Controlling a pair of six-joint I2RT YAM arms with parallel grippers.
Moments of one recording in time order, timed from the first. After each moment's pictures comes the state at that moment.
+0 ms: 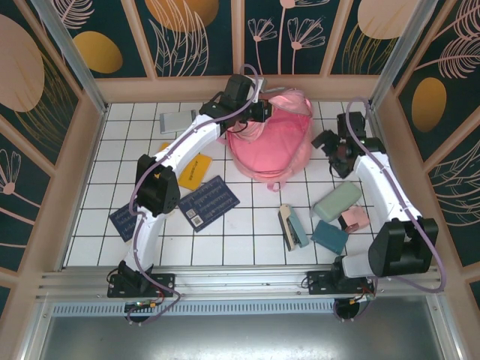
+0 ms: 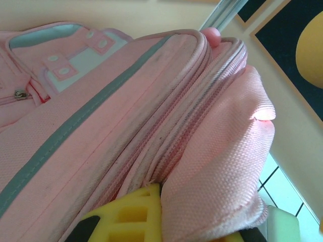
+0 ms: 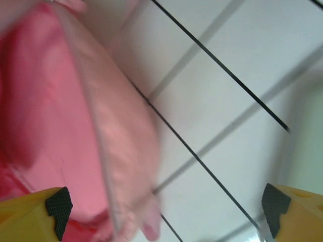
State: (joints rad) left arm -0.60 2.27 2.21 -0.46 0.29 -0.42; right arm 0.10 1.37 1.18 -0.84 0.00 0.92
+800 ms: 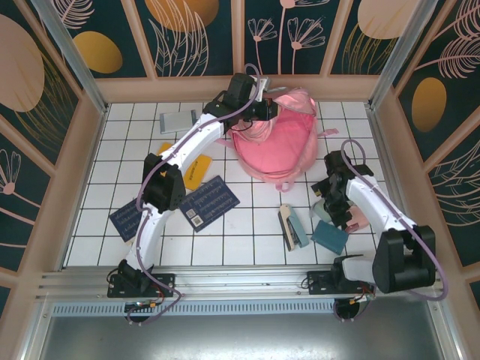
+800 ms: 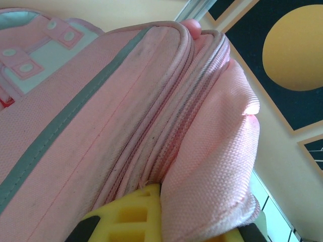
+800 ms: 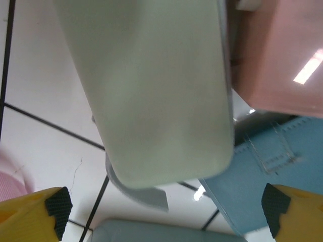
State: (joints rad) left arm -0.59 2.36 2.32 -0.45 0.42 -0.48; right arm 0.16 1.30 0.85 -0.97 0.02 1.25
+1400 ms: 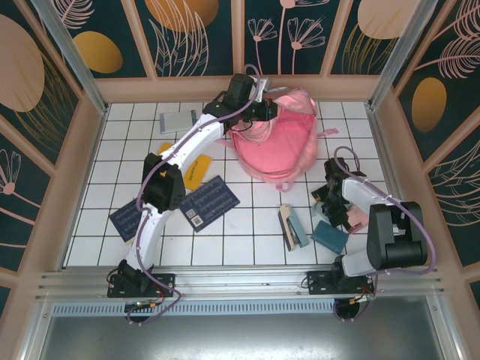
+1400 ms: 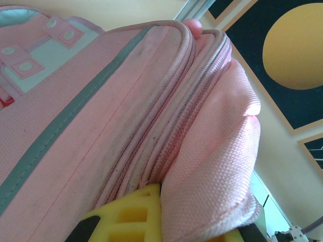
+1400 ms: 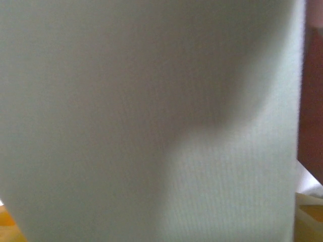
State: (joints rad) left arm -0.59 2.36 2.30 -0.44 0.42 -0.48; right arm 0.10 1.44 0.73 -0.72 0.02 1.16
